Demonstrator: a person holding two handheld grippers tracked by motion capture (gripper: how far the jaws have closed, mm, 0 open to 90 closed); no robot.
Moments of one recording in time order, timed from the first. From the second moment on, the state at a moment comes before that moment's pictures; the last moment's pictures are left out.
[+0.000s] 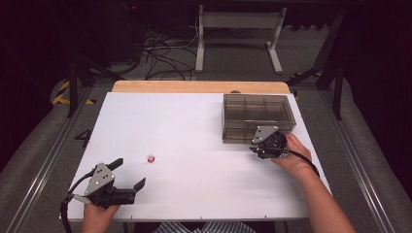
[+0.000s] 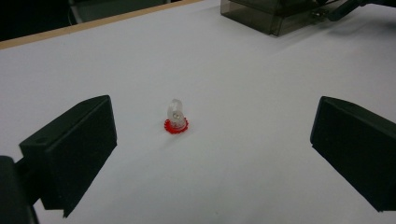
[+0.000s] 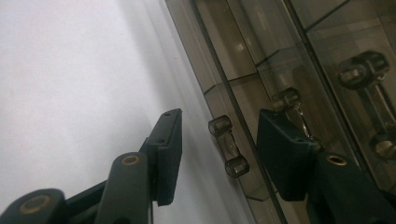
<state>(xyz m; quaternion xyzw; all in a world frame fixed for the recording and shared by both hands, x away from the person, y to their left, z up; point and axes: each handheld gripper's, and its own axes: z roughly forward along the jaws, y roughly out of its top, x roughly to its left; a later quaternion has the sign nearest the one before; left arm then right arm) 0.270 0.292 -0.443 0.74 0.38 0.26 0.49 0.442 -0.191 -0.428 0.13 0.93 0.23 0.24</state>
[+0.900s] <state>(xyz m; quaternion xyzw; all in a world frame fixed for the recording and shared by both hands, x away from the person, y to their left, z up) 0.270 0.292 -0.444 0.75 0.38 0.25 0.49 0.448 -0.187 -0.431 0.15 0.94 0.22 0.22</state>
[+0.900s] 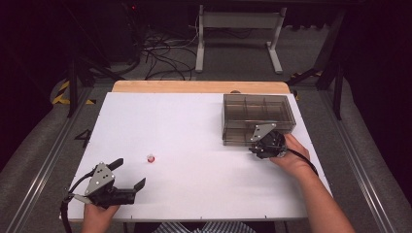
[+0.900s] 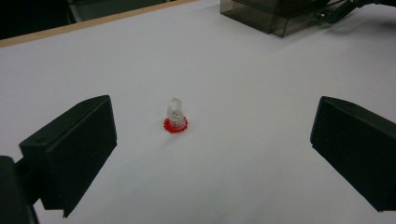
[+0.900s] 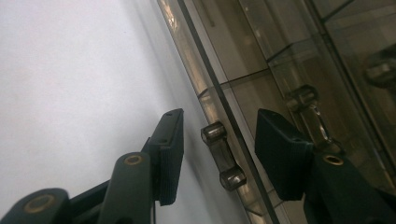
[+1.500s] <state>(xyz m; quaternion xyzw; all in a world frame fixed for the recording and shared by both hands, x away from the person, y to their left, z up) 0.271 0.292 -0.444 0.74 0.38 0.25 0.49 0.447 -0.188 -0.429 0.15 0.95 0.20 0.19</state>
